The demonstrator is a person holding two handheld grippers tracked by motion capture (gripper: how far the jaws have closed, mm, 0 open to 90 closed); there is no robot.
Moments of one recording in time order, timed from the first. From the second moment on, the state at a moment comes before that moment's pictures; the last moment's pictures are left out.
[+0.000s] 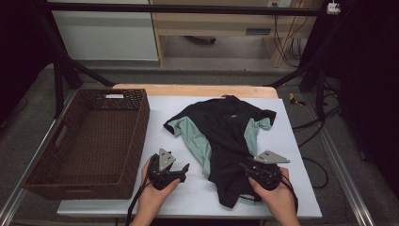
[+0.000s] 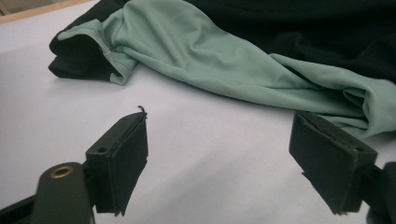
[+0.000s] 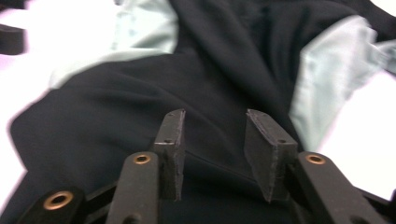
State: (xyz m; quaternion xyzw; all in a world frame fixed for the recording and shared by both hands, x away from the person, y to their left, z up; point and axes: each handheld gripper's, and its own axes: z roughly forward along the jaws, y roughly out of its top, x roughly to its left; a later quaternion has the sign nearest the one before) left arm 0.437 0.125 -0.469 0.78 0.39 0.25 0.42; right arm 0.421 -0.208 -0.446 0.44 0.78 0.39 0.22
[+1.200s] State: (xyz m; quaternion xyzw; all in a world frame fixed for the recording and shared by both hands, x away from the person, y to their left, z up) left arm 0.435 0.121 -0.469 0.78 0.39 0.24 0.42; right arm 0.405 -0.134 -0.450 0.34 0.83 0.40 0.19
